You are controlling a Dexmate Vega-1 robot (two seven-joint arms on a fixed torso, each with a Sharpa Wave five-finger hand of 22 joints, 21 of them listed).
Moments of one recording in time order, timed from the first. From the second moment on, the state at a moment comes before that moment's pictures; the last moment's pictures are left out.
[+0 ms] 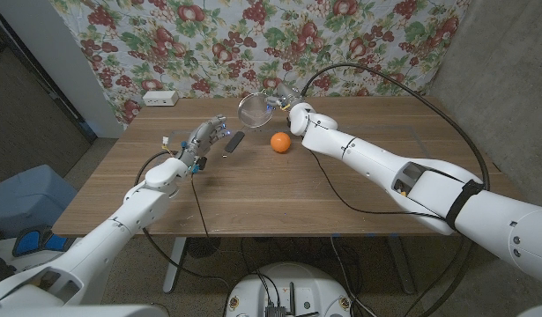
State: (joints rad) left arm 0.88 0.65 0.37 -1.44 -0.60 -0.17 -0.02; left_hand 0.34 -0.04 0.69 -0.19 0.17 0.01 0.04 0.21 0.17 0.00 0.00 0.21 0.18 0.11 0.01 0.21 0.17 0.17 0.05 0.42 0.17; right arm -0.23 -0.18 -0.99 -1.18 -0.25 -0.45 -0.25; right_hand 0.83 0.15 0.49 -0.17 0.28 0.98 0.03 0.56 0.40 0.99 -0.04 0.53 0.48 0.57 -0.05 0.53 0.43 0.50 0.02 0.31 0.19
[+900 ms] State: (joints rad) left arm 0.87 0.66 0.38 -1.45 -0.63 -0.13 -0.06; left_hand 0.42 -0.06 0.69 -0.19 0.17 0.03 0.06 0.21 0.17 0.04 0.01 0.21 0.18 0.15 0.01 0.21 0.17 0.23 0.06 0.41 0.17; right arm -0.24 -0.16 -0.98 -1.17 -0.27 -0.45 -0.33; right_hand 0.83 0.15 0.49 -0.17 0.30 0.98 0.04 0.56 0.39 1.00 -0.04 0.55 0.50 0.58 -0.05 0.53 0.43 0.50 0.02 0.31 0.19
